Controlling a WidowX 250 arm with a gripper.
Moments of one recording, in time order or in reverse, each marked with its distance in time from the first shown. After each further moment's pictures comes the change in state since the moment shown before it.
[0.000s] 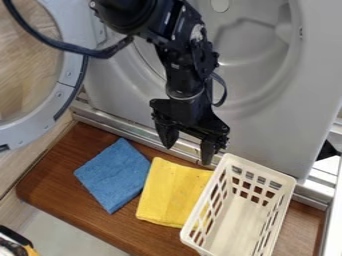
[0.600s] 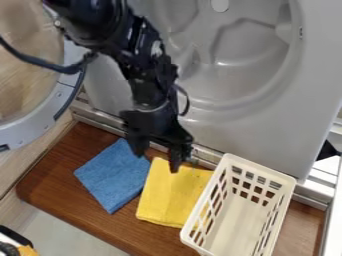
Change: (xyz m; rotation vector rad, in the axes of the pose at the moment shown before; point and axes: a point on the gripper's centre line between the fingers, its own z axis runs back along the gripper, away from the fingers) arm -0.025 0.044 -0.020 0.021 0.034 0.045
